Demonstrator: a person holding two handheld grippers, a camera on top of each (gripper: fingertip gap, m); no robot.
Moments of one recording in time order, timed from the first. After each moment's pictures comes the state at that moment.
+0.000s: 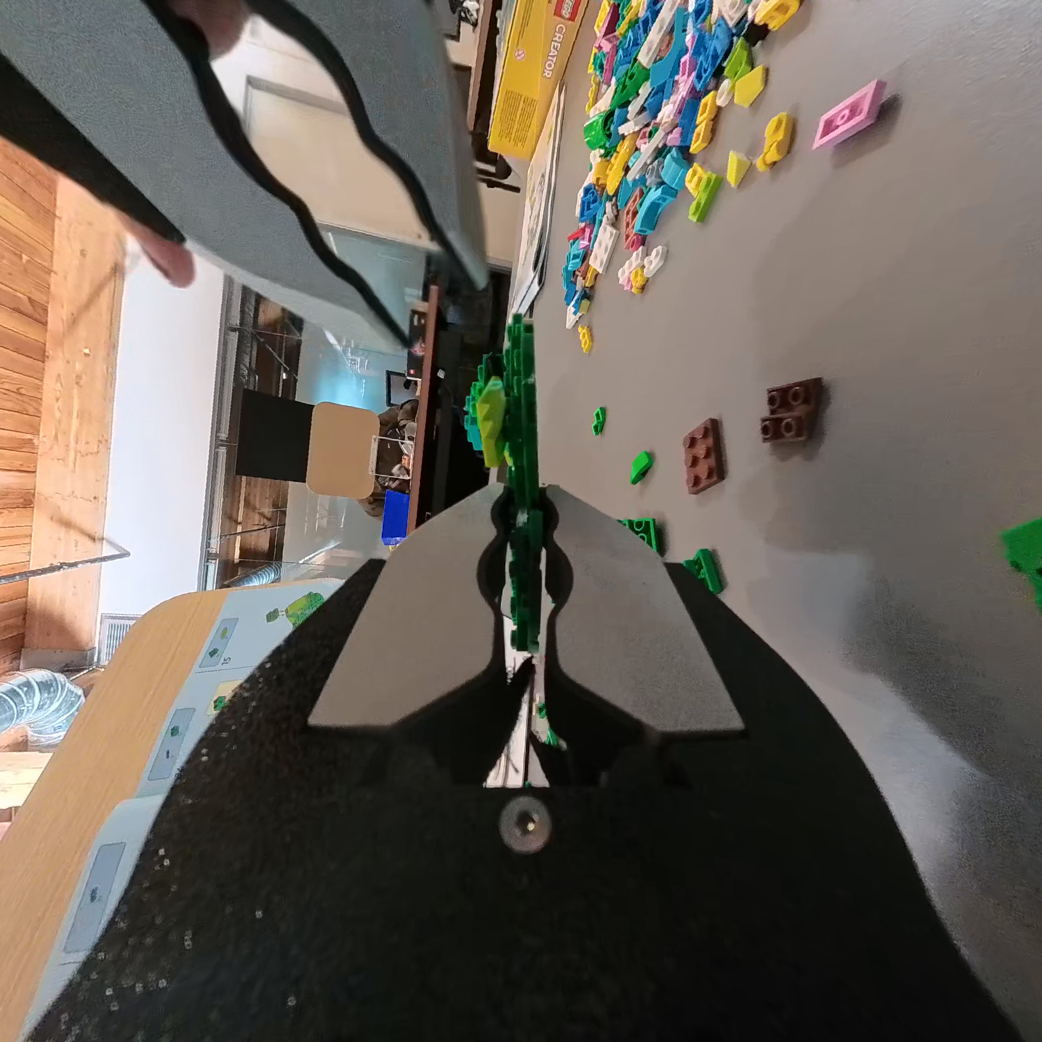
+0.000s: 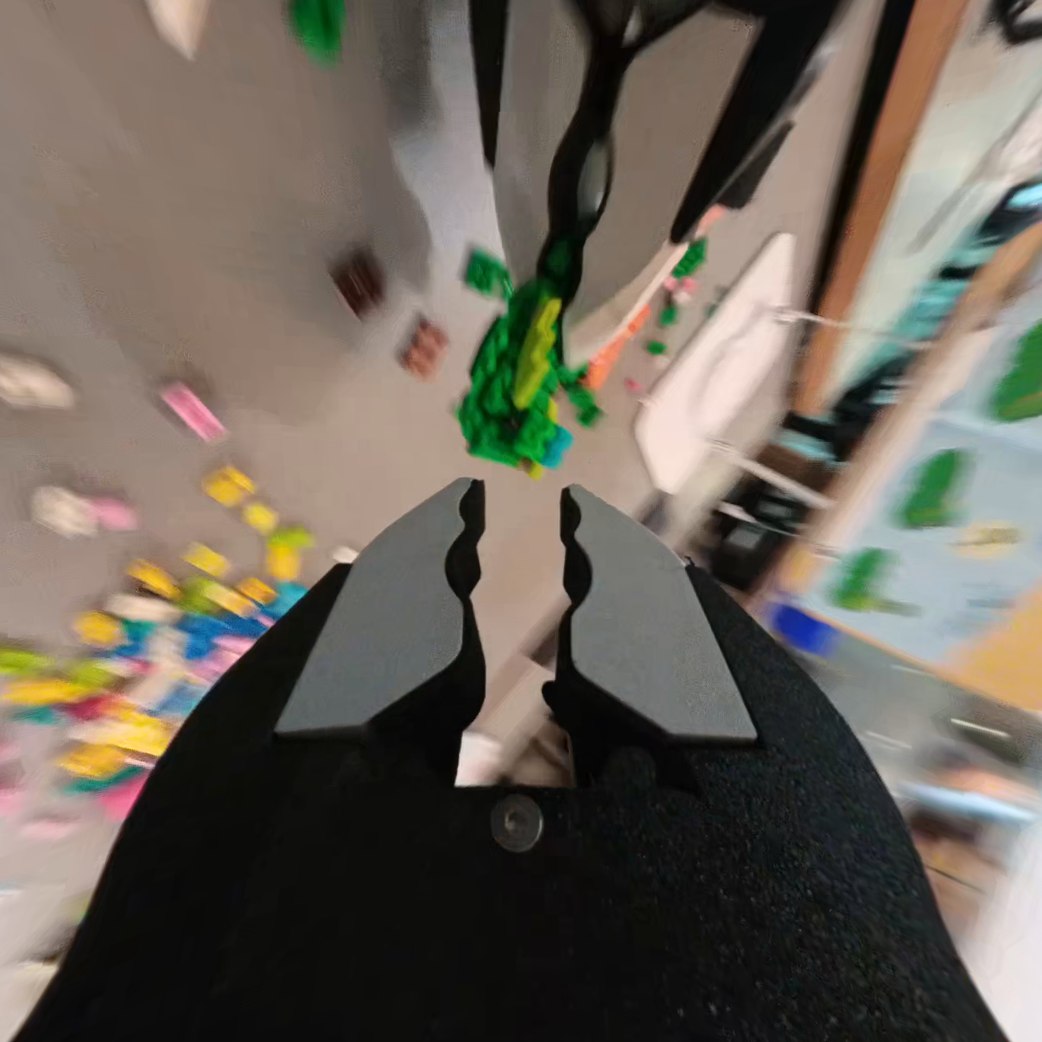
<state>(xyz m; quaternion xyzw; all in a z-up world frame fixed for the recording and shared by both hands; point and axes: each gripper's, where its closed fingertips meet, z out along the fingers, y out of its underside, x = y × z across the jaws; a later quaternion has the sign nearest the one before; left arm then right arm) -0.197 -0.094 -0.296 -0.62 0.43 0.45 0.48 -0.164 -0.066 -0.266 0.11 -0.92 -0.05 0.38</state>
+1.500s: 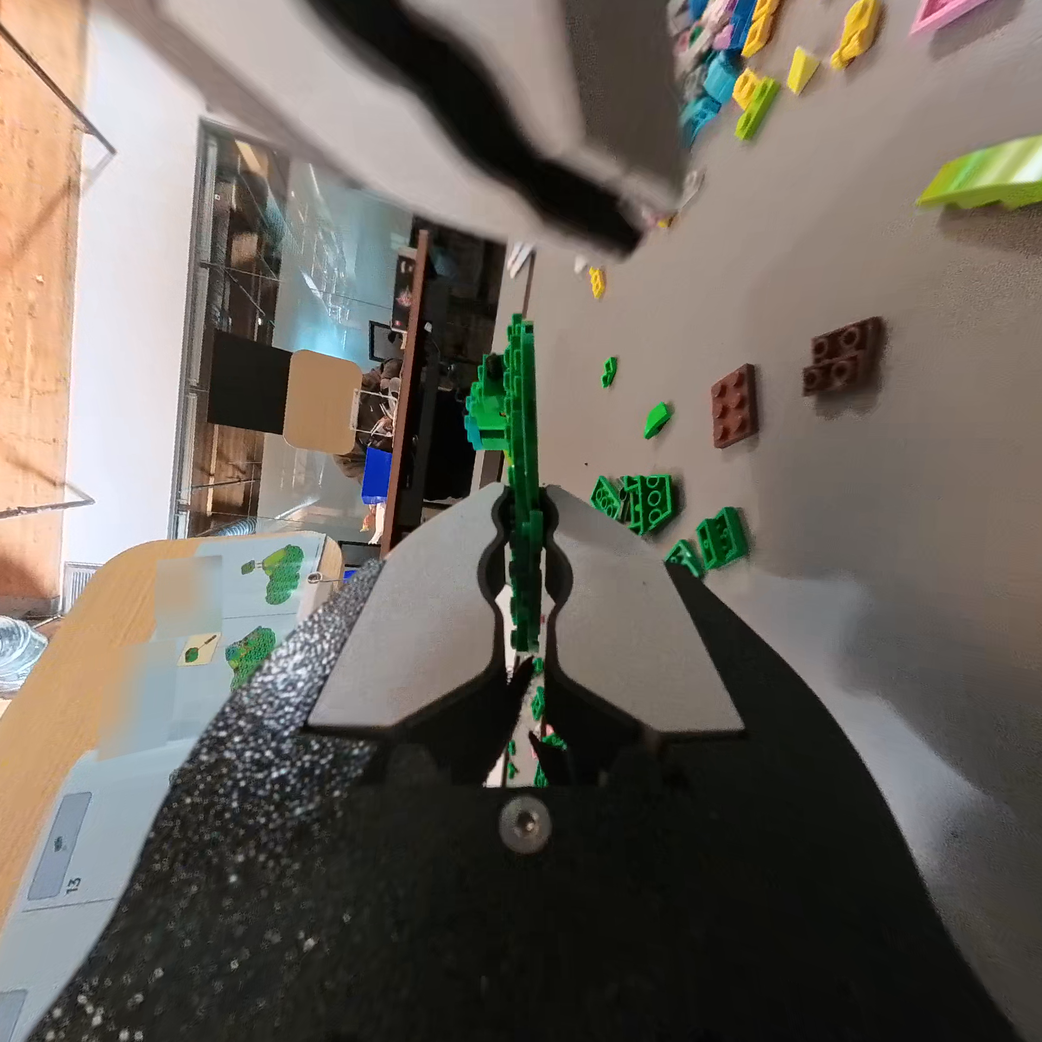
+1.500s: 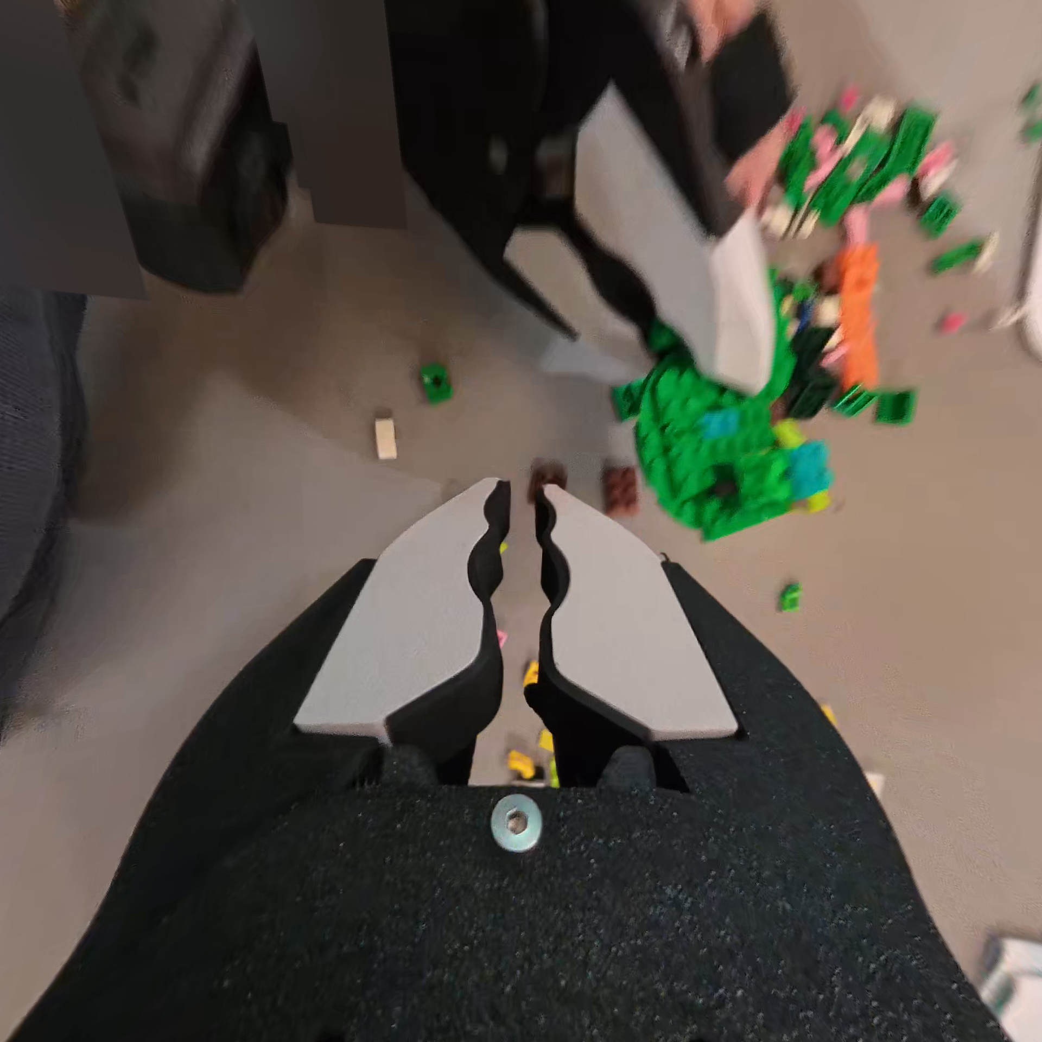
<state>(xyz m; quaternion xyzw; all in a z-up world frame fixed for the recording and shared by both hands) -0.220 -0.098 -0.296 -0.66 0.39 0.45 0.46 -0.142 -0.120 -0.296 -0.27 -0.93 0.22 0.12</state>
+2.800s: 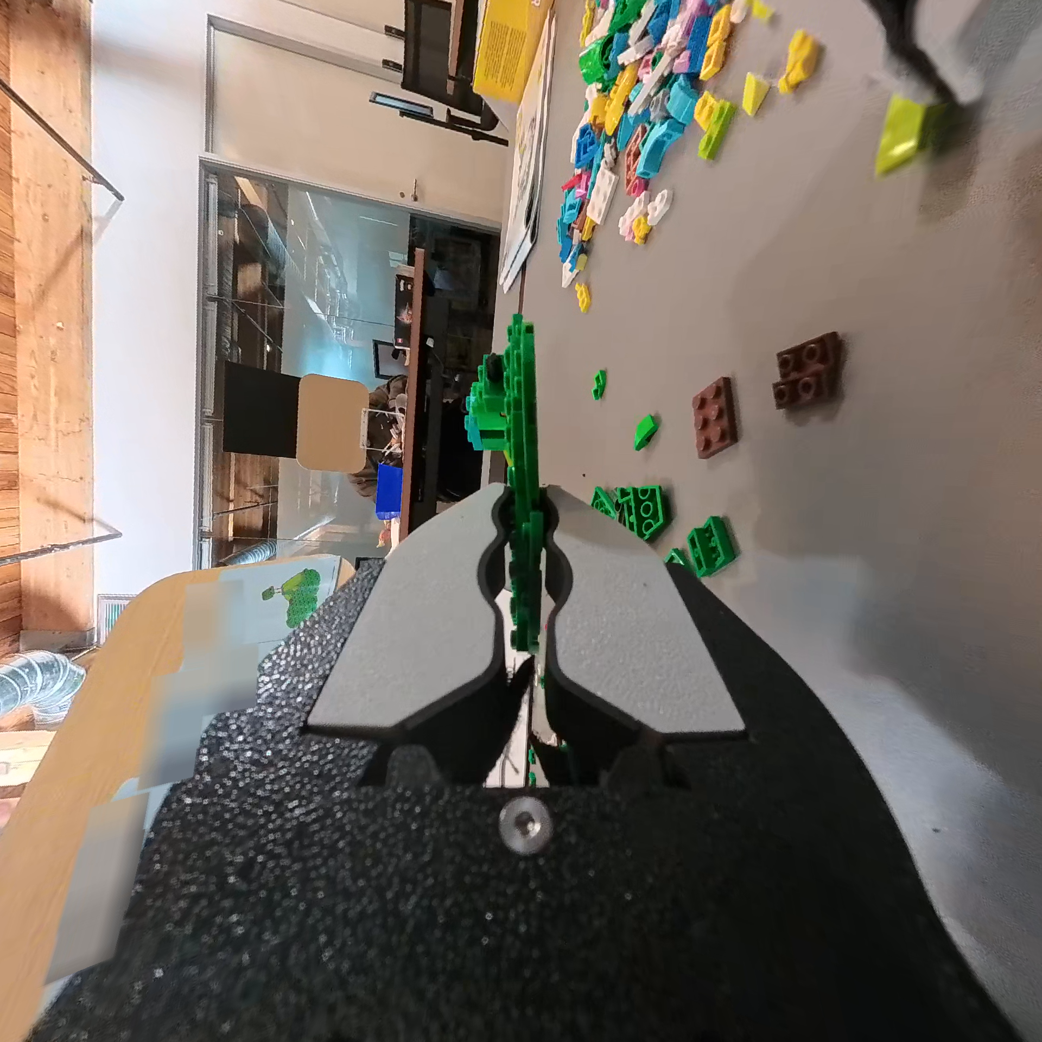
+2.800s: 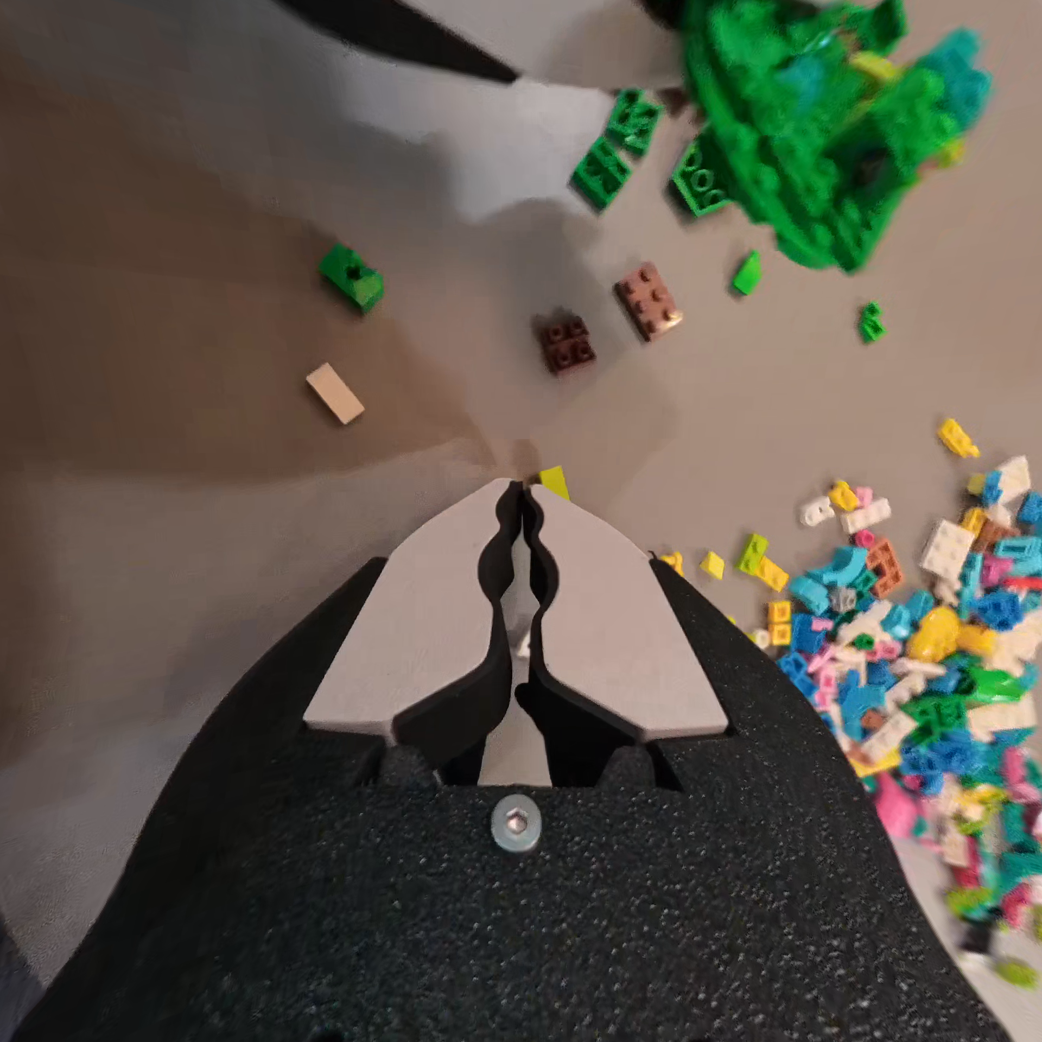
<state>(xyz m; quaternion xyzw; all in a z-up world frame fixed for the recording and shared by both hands) -0.210 -0.093 -0.299 -0.64 0.42 0.46 0.45 -0.102 -0.104 -0.358 -0.50 -0.82 0.13 0.24</state>
